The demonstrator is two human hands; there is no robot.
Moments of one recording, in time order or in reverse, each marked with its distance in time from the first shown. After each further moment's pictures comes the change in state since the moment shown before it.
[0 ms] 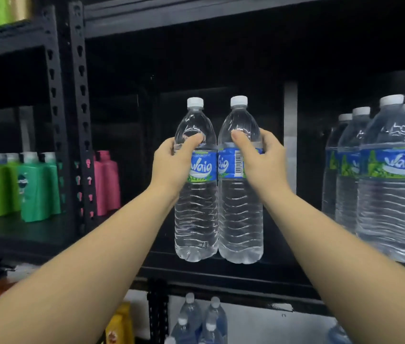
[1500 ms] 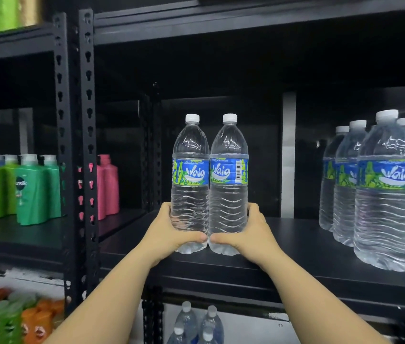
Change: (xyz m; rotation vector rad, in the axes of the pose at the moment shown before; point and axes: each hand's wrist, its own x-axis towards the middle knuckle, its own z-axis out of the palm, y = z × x) left_hand -0.043 -0.100 -0.075 0.469 -0.257 -0.178; right_hand -0.078 0.072 -0.015 -0.371 -0.372 0.351
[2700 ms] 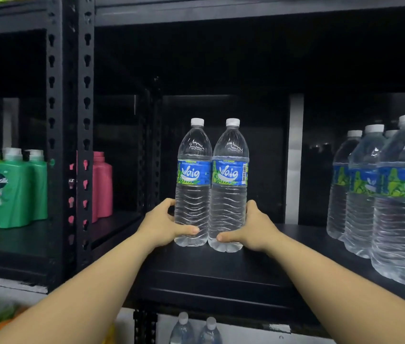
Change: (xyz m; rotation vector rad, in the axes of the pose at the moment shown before) left_hand 0.067 -0.023 -0.019 0.167 -0.051 -0.028; right_hand 0.066 0.000 0.008 -0.320 -0.116 0.027
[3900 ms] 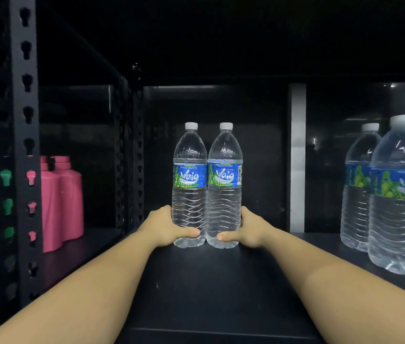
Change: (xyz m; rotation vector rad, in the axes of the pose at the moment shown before) left_hand 0.120 -0.029 0.019 0.315 -0.105 0.056; right_hand 0.118 0.049 0.026 0.001 -0.099 0.024
